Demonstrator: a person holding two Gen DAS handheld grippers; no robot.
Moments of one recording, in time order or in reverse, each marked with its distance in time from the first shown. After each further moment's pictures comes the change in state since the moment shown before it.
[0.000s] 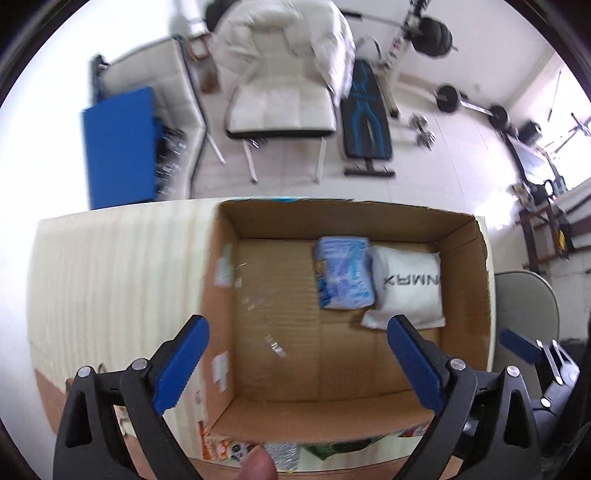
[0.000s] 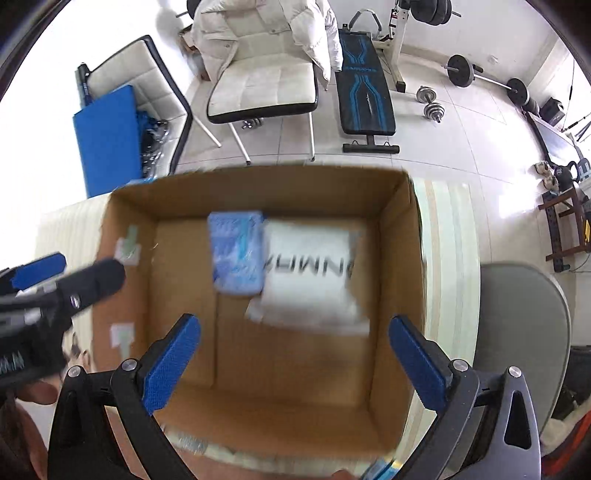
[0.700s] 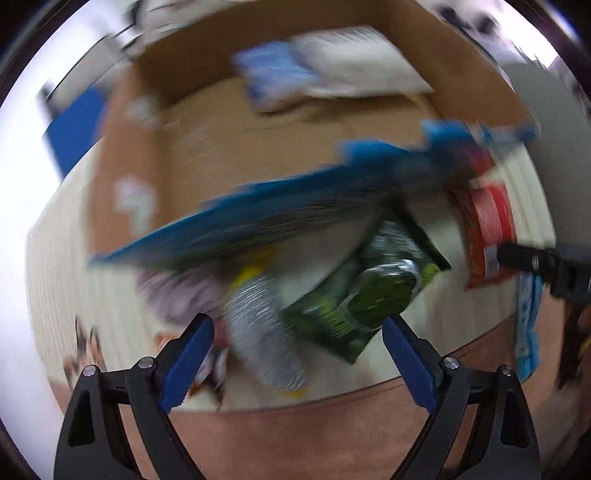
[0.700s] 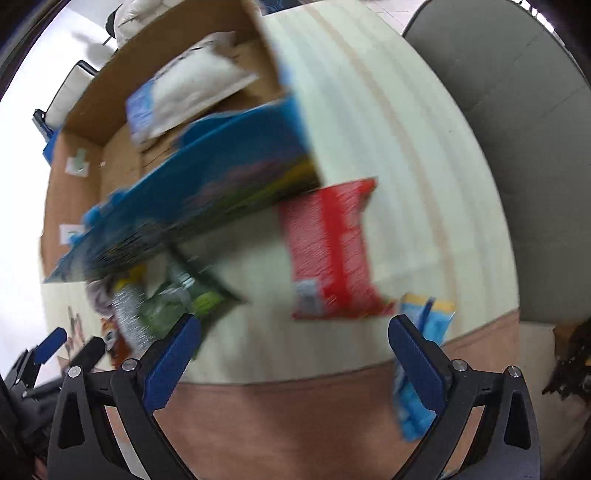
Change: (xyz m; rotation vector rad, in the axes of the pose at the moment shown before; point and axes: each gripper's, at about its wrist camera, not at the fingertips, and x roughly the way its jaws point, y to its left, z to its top) left arm 0.098 -0.069 -0.191 0.389 0.164 0.067; right arm 0.074 -0.110 -0.202 0.289 0.137 0.074
